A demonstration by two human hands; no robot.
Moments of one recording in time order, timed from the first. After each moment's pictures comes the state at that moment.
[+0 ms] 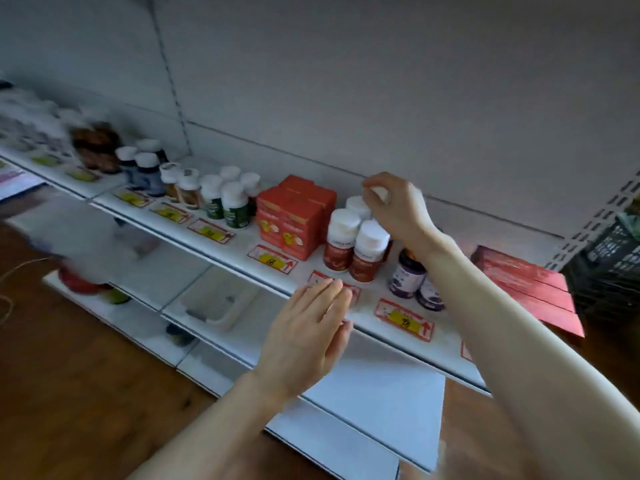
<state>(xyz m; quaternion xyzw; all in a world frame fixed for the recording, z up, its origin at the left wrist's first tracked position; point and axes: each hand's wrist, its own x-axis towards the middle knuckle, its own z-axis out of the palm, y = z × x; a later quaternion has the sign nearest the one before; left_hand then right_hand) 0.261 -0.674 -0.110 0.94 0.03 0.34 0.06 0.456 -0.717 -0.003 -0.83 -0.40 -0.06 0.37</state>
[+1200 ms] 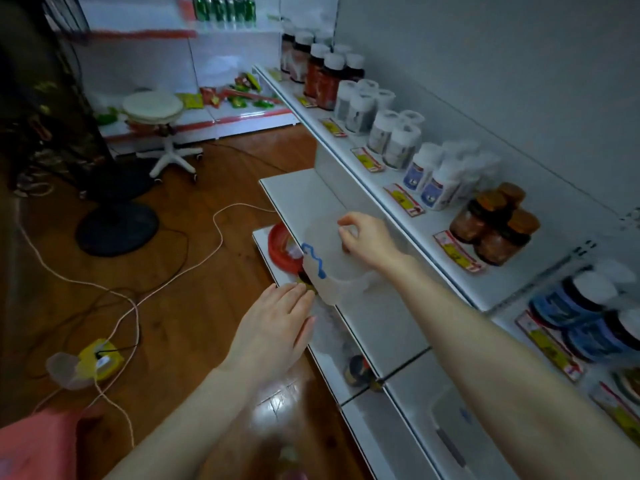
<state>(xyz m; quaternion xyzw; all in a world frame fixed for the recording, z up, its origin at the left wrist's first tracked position) -0.080 -0.091 -0.155 0.89 0.41 0.20 0.02 0.123 -0.006 -0.123 -0.71 -0.66 0.16 0.21</state>
